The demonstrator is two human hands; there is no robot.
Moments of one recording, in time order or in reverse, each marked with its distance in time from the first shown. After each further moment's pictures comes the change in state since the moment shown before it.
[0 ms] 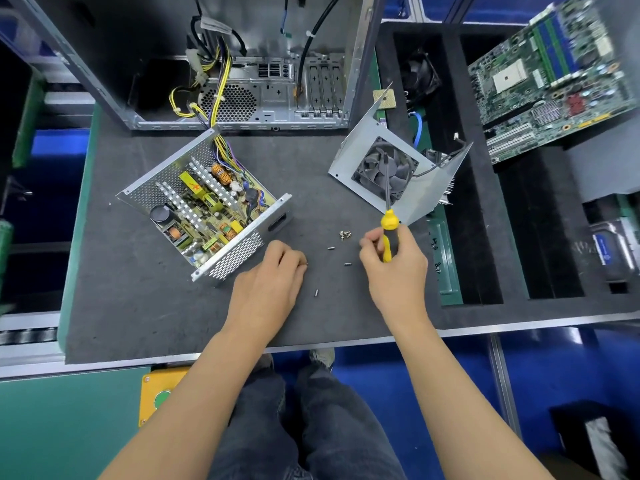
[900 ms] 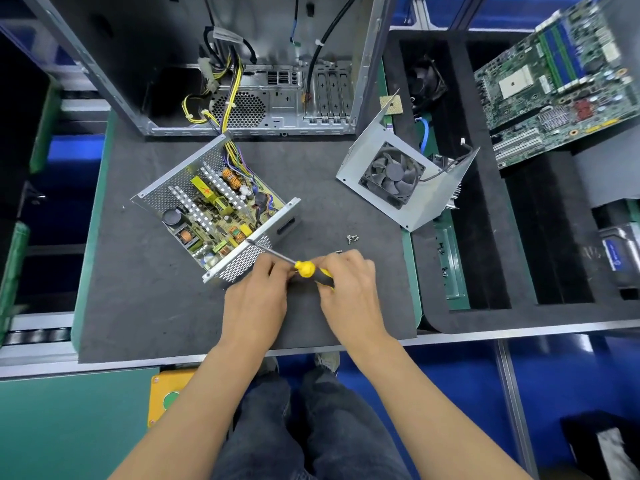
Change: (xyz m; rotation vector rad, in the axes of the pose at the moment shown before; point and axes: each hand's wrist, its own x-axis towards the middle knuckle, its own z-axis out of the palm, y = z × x) left_hand -0.014 -0.012 -0.002 0.060 0.104 -0.042; right_hand -0.036 0.002 0.043 -0.393 -0.161 -0.546
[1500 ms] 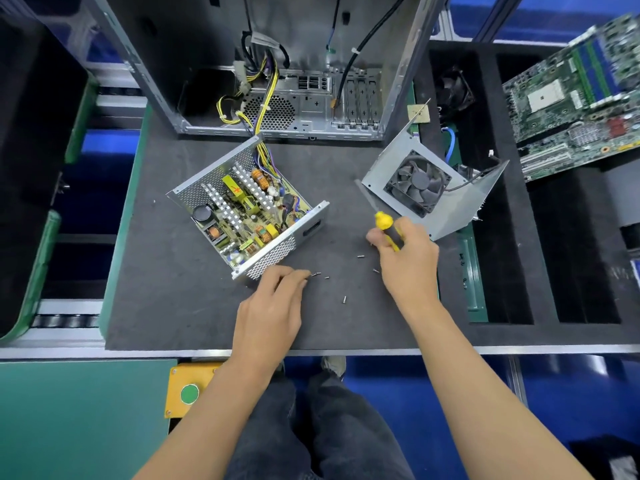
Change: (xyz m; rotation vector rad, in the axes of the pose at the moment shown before) left_hand -0.026 -0.006 -0.002 -0.255 0.236 -0.039; right_hand 0.052 0.032 -0.024 0.169 0.039 0.394
